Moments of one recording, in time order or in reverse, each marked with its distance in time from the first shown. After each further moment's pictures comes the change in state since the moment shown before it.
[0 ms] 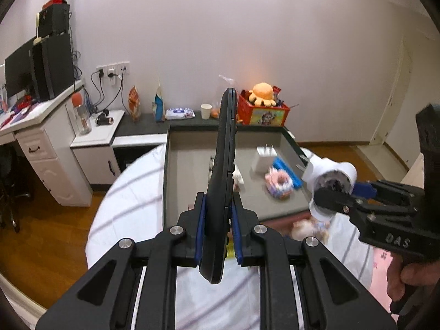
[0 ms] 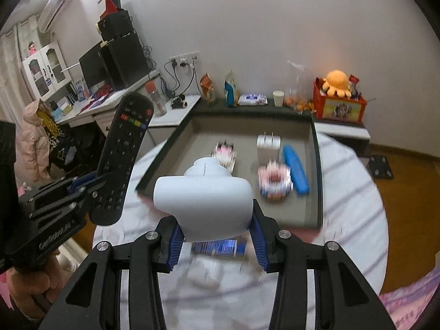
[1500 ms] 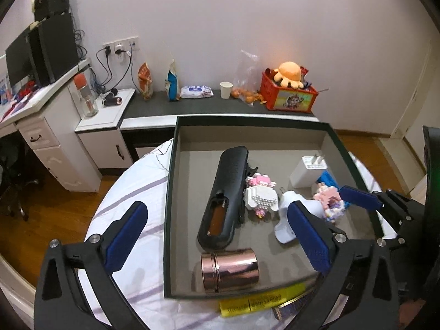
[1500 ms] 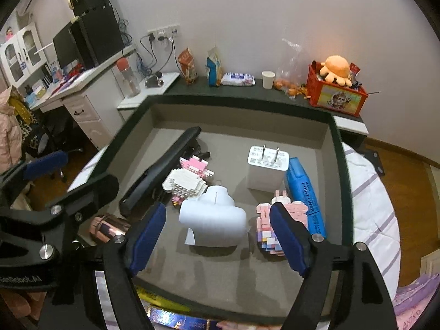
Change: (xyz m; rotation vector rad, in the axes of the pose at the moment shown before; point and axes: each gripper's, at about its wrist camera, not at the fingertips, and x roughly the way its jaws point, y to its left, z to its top) left arm 0.097 0.017 0.033 -0.050 0.130 0.092; right arm 0.104 -0.012 0.037 -0.018 0.124 -0.109
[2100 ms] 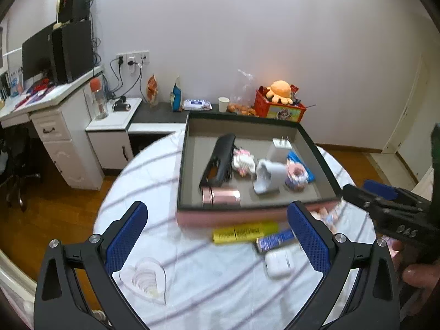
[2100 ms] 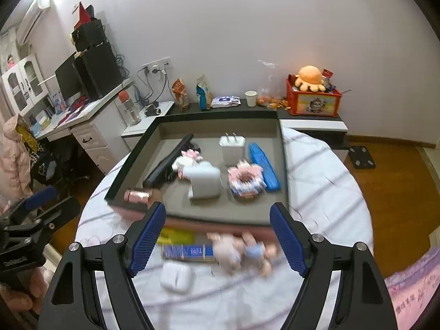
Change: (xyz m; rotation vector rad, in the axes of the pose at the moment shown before) left arm -0.104 -0.004 -0.080 -0.038 -0.095 -0.029; right arm -0.108 -0.022 -0.068 0.118 -0.137 0.002
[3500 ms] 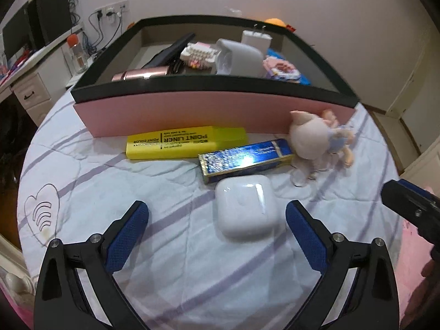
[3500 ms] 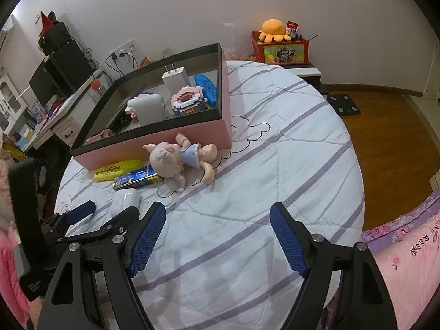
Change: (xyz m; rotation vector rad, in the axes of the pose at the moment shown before) left arm 0.101 -0.070 -0.085 0.030 0.256 0.023; right arm 0.009 -0.063 -0.088 0.171 0.140 -0.044
